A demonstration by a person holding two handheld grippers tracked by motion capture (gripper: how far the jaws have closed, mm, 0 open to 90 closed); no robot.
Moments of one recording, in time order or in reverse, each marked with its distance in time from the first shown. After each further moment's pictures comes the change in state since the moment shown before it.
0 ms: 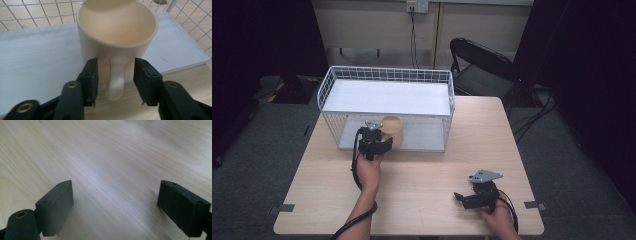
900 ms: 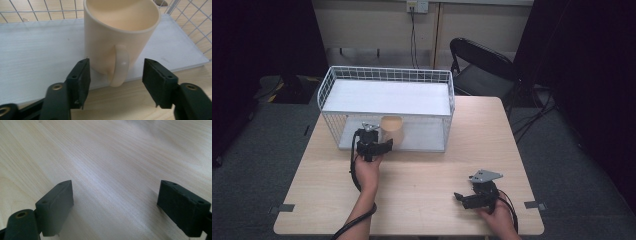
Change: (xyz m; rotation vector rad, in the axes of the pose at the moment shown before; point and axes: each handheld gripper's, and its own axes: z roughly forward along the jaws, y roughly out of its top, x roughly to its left) left arm 0.007 -0.006 -0.003 -0.010 -0.023 -0.046; right arm 0.000 0.000 0.000 0.000 0.000 0.000
